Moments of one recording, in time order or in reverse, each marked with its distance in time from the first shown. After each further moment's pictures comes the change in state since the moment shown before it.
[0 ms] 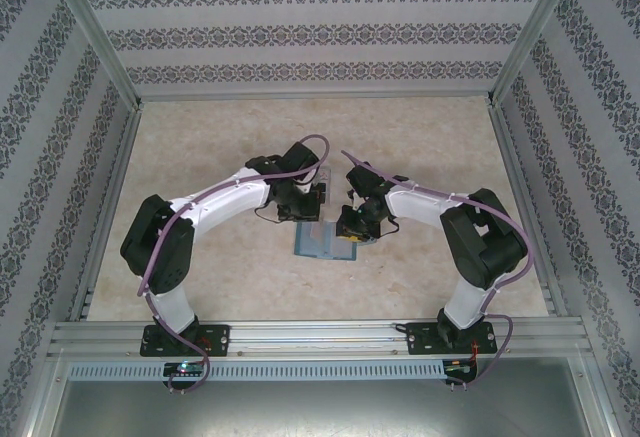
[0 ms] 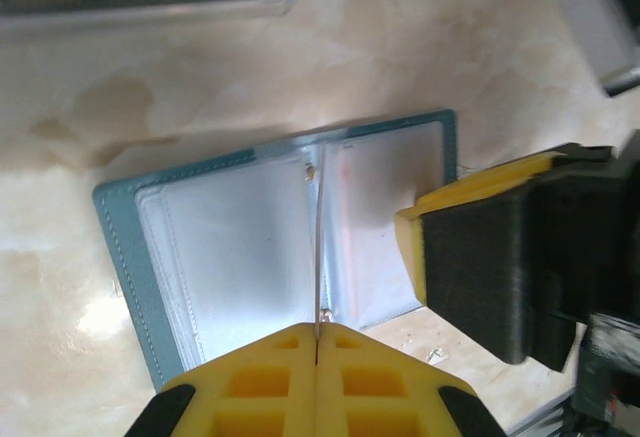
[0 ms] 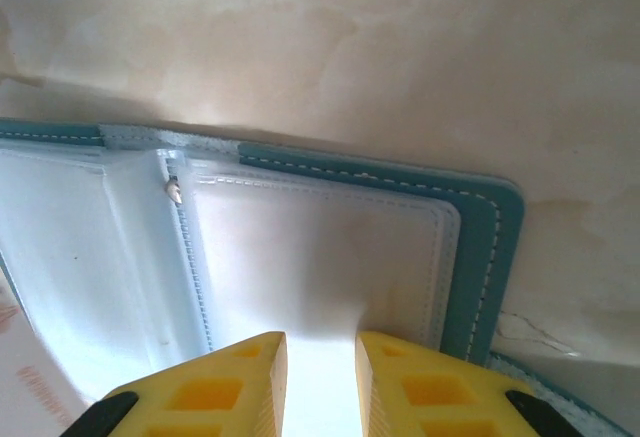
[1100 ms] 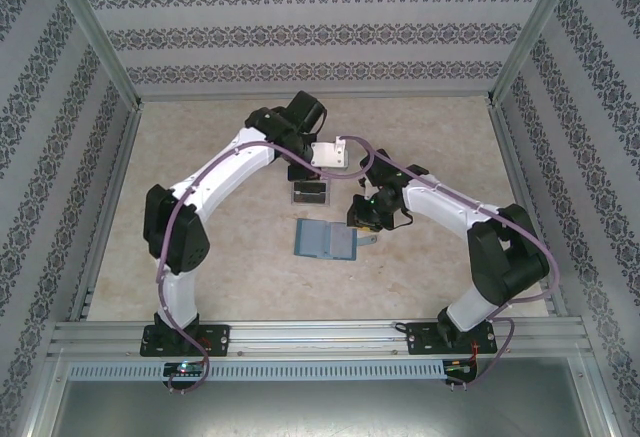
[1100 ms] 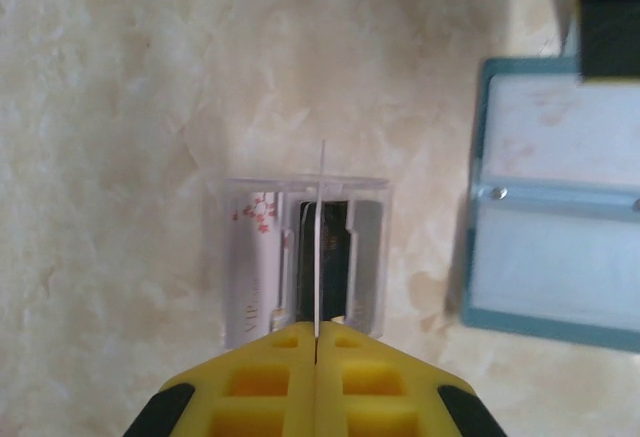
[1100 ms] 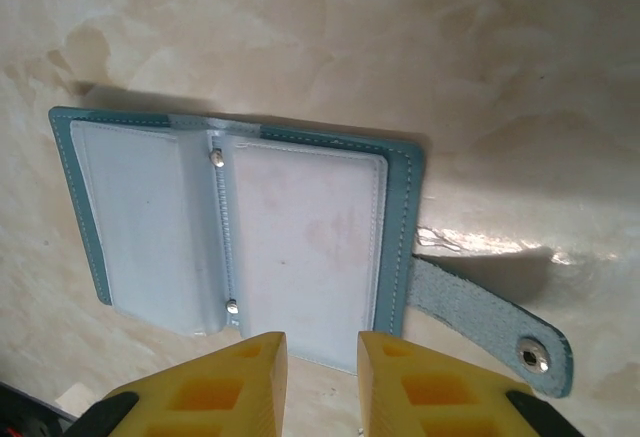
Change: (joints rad) left arm 0.067 0.202 0.565 -0.305 -0.131 1.518; right arm -0.063 -0.140 0.054 -0.168 0.039 -0.074
